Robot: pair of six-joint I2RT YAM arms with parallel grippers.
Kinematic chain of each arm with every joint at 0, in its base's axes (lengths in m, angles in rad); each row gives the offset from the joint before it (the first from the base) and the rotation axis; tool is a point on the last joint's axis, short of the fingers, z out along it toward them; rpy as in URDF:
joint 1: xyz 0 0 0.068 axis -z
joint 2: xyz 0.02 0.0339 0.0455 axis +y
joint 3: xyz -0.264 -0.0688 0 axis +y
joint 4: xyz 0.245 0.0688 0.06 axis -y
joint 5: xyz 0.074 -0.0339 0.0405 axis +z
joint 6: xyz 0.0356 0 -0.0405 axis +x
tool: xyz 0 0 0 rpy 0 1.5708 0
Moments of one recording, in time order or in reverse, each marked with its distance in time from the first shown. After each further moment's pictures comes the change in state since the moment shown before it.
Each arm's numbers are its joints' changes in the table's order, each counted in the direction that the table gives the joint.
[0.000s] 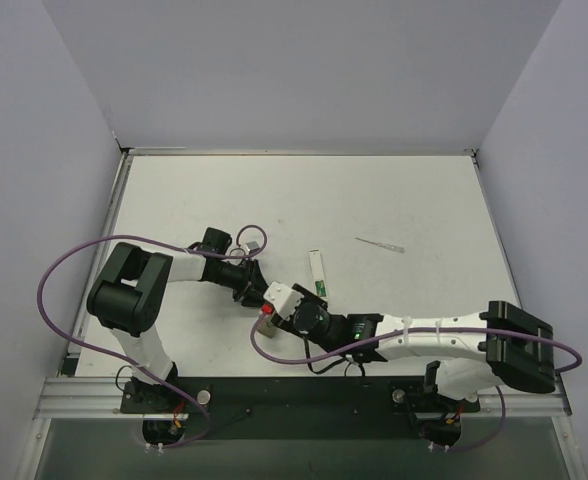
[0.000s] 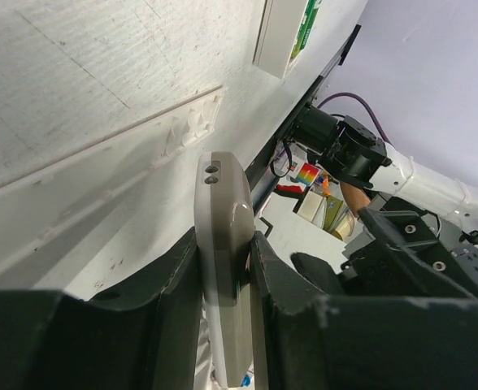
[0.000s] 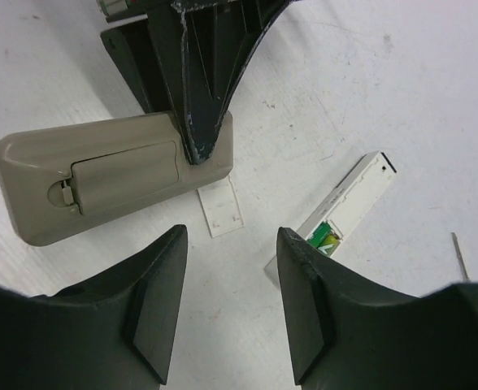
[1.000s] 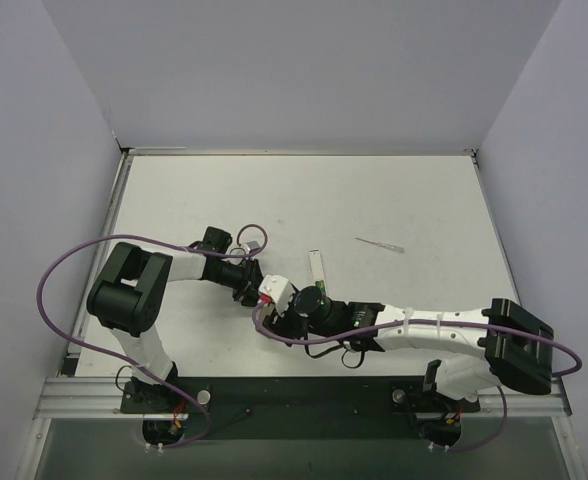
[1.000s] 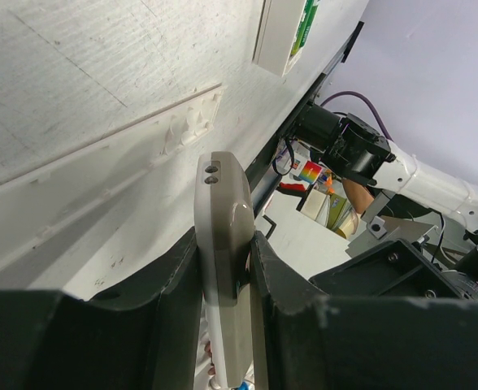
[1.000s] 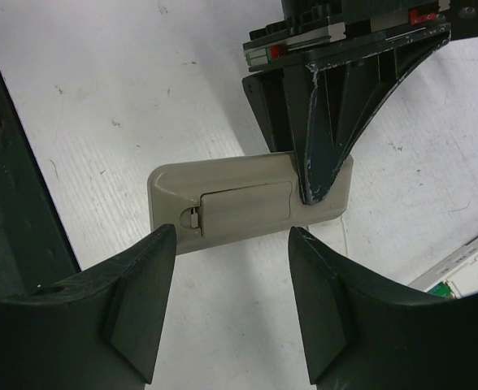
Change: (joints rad) left arm 0.000 0.000 -0.013 -0.034 0.001 0.028; right arm 0.087 -0.037 -0.035 -0.005 0.459 0.142
